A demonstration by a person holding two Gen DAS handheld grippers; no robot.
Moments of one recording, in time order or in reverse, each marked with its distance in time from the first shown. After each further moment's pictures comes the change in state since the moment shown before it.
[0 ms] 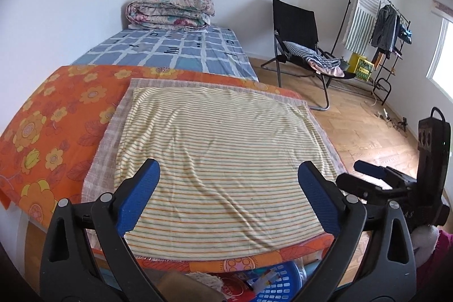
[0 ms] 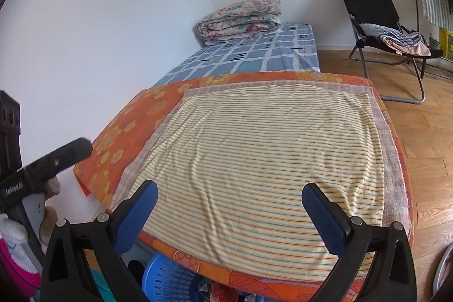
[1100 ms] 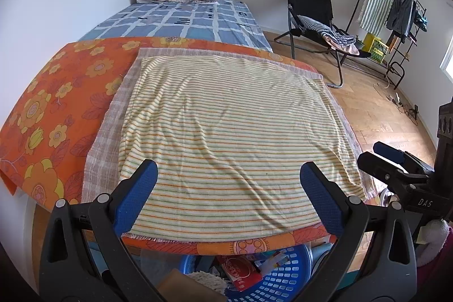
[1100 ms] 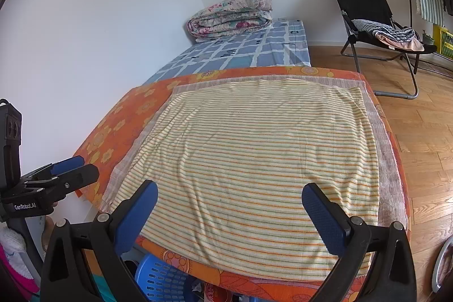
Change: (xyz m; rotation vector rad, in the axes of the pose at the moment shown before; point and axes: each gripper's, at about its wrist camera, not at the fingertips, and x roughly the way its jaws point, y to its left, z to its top) left arm 0.025 0.008 -0.017 -0.024 0.143 0.056; right arm 0.007 -0.006 -0.006 0.003 0.015 -0.033
